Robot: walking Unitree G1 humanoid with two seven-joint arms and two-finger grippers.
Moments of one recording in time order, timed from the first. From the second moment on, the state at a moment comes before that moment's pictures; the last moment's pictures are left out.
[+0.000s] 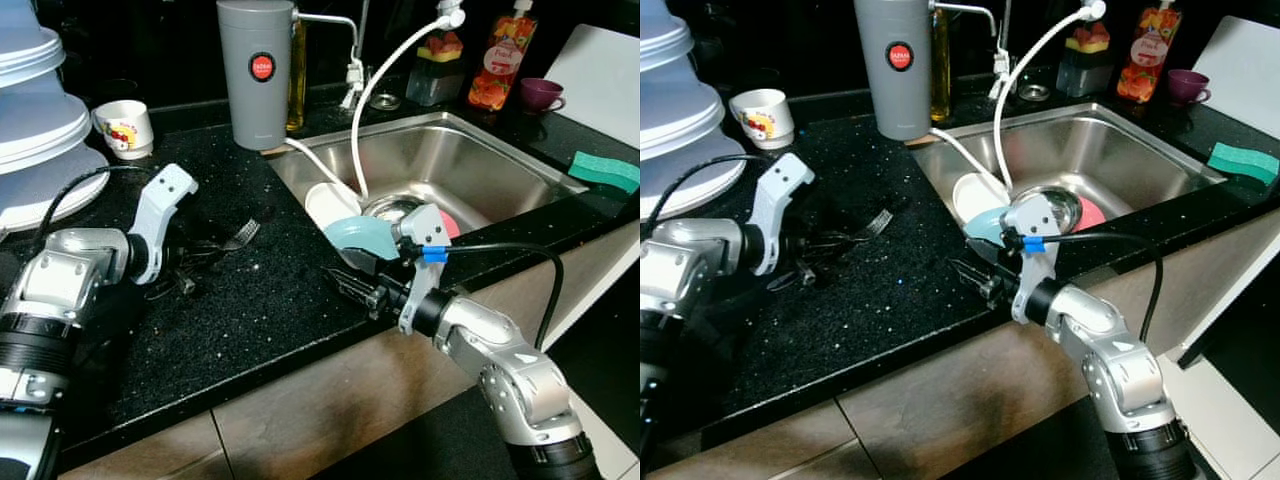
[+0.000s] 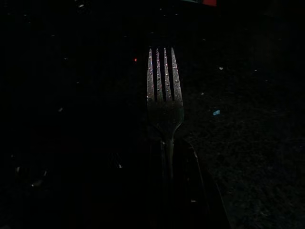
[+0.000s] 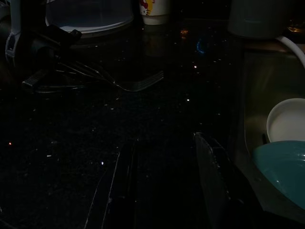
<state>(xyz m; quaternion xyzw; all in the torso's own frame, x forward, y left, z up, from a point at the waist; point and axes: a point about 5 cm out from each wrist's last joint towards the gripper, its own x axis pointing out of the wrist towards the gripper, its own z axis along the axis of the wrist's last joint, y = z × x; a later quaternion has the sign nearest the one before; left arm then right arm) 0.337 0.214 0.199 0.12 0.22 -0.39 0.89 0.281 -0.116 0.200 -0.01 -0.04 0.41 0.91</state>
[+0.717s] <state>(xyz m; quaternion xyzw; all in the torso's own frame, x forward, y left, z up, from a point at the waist) 0.320 0.218 0.230 -0.04 0.11 -0.38 0.92 0.277 -0.106 0.204 0.09 -0.06 0.44 0.89</state>
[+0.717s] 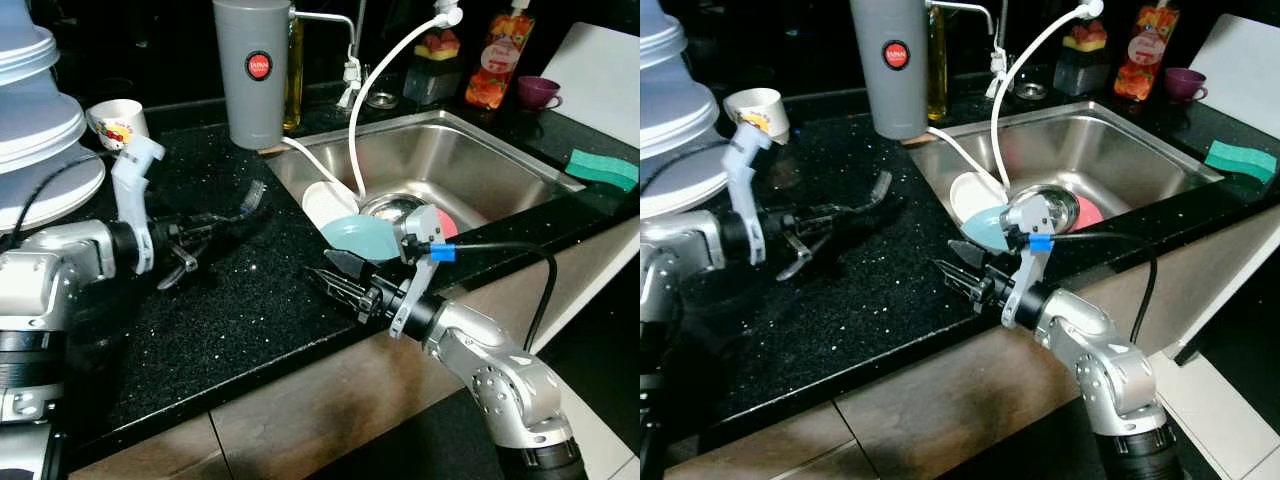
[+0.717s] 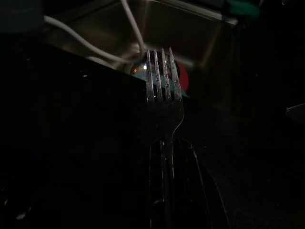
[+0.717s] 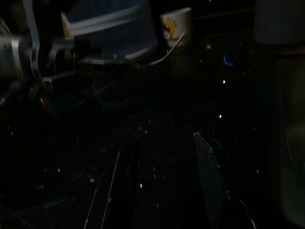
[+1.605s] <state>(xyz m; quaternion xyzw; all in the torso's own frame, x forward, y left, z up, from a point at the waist) 0.368 0.177 0.301 0.03 -0.04 -0.35 0.94 0.298 -0.119 0.209 0.13 -0.09 0.35 0.93</state>
